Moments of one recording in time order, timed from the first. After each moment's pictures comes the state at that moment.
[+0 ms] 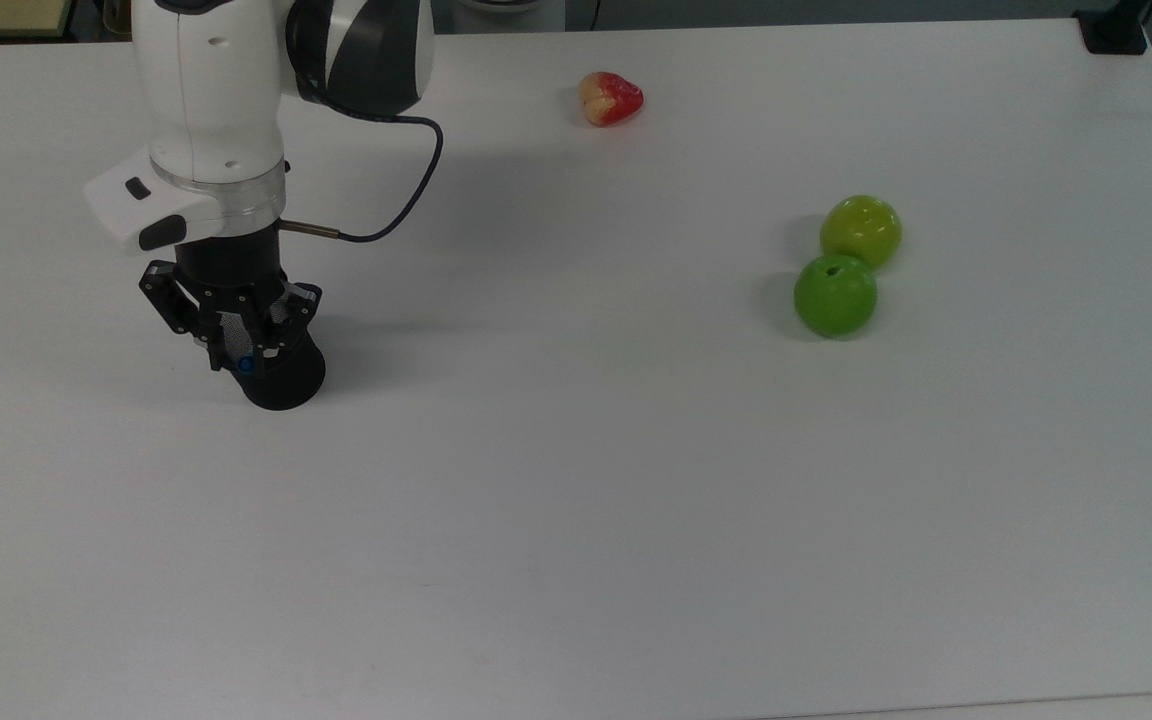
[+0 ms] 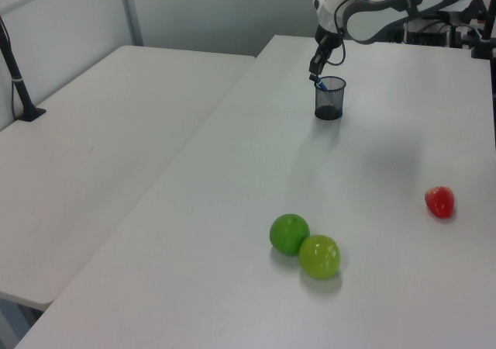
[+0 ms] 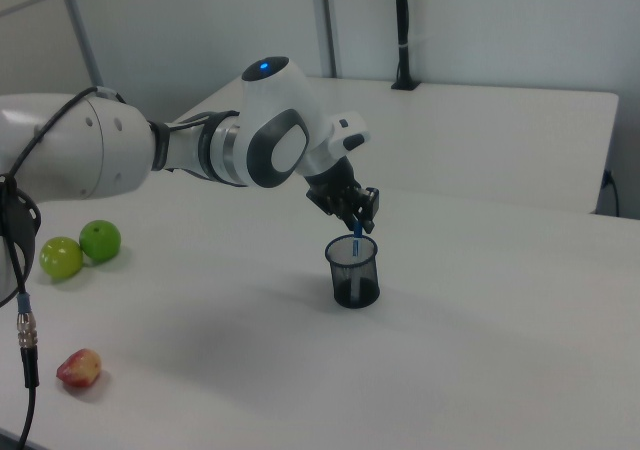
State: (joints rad) arm -0.16 0.49 0.01 -1.54 -0.17 2.39 -0.05
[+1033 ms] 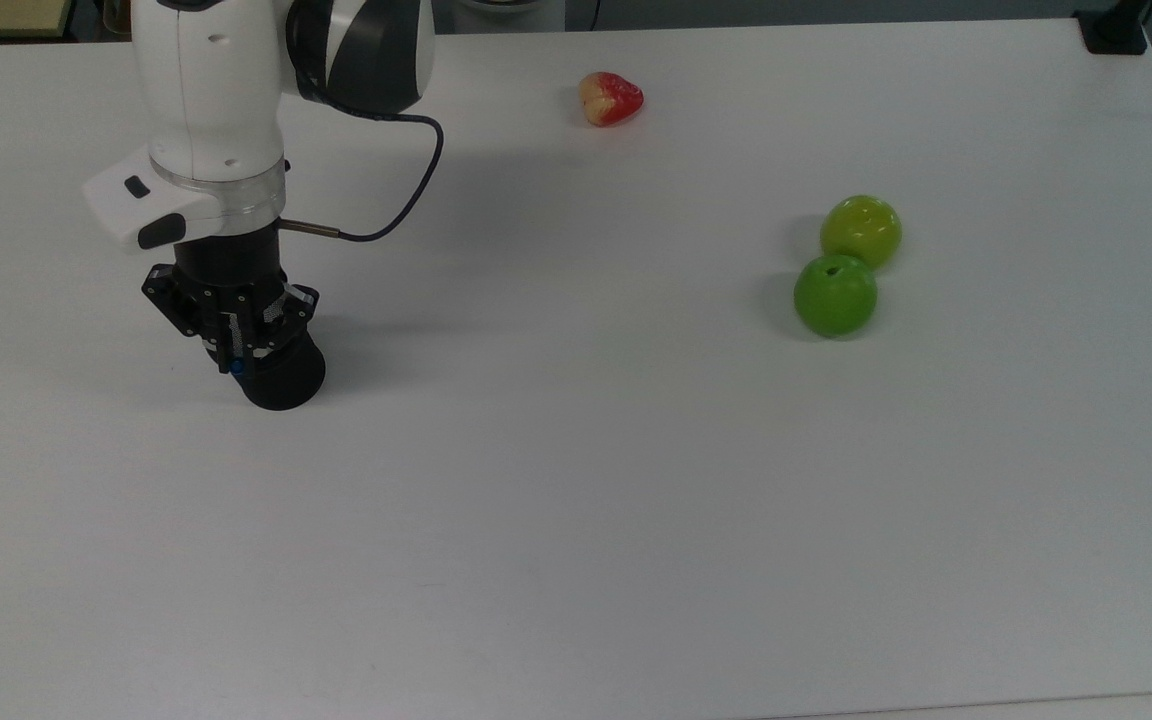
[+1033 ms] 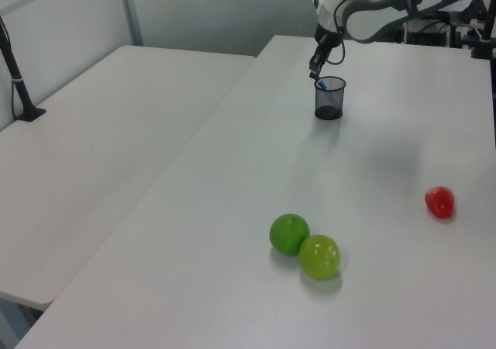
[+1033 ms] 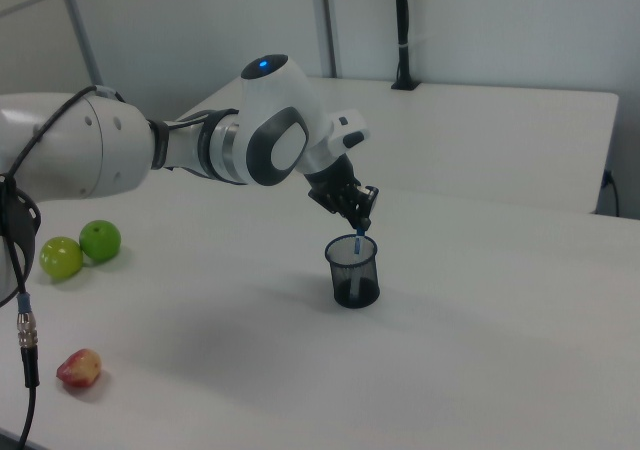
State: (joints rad) arm -0.16 0.49 0.01 -1.53 -0.17 2.39 -0.05
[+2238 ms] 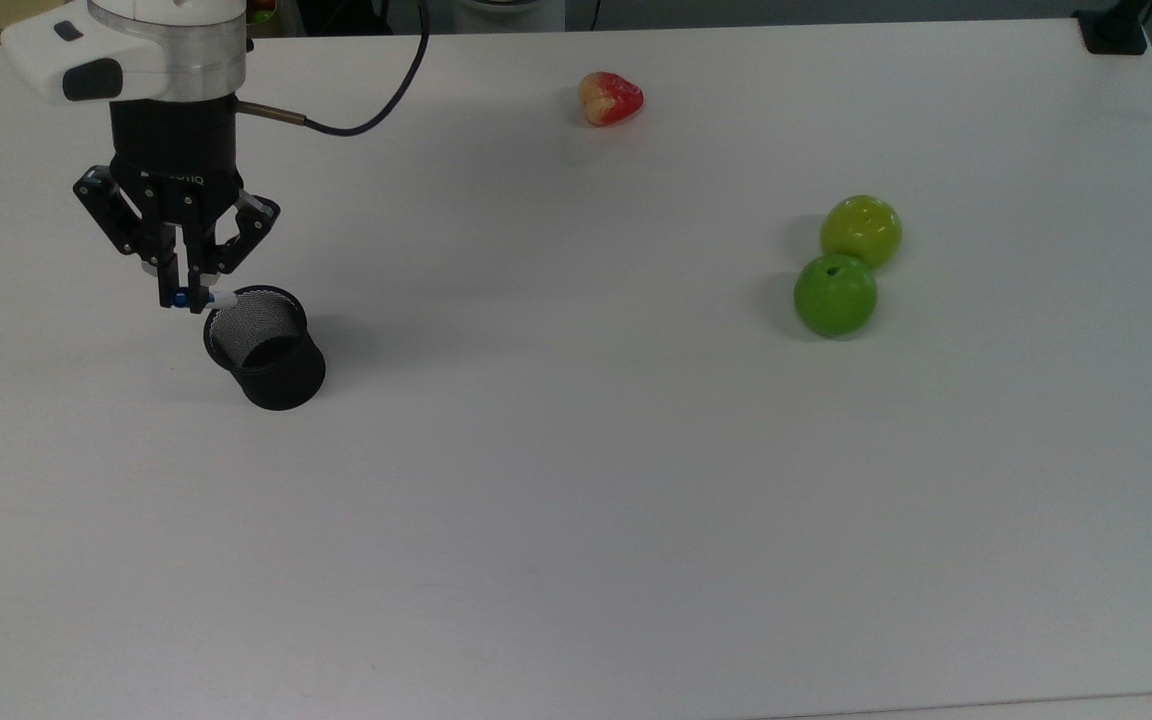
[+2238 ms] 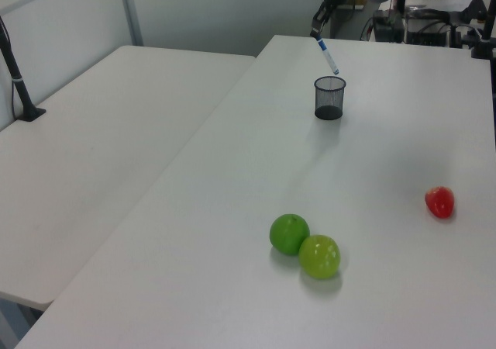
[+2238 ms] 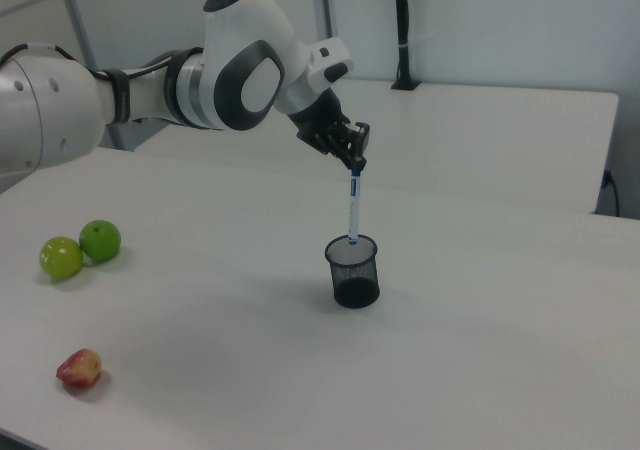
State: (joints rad) arm -0.16 0.35 0.01 -1.50 -0.16 2.34 -0.05
